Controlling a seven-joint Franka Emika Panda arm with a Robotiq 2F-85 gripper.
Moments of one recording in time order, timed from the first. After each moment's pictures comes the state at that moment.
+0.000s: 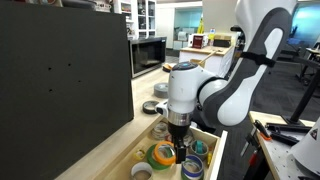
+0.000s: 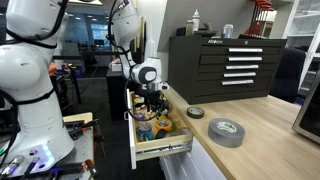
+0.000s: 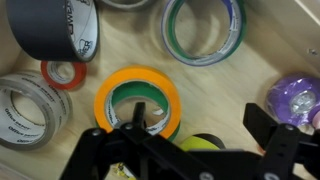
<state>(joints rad) 0.12 0.43 0.09 -2.38 -0.18 2.82 -0.06</state>
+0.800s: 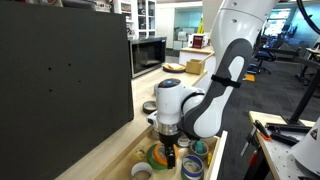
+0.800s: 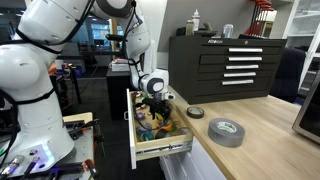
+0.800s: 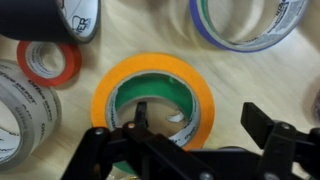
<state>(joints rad) 0.11 0.64 0.07 -2.20 -0.18 2.82 -0.11</state>
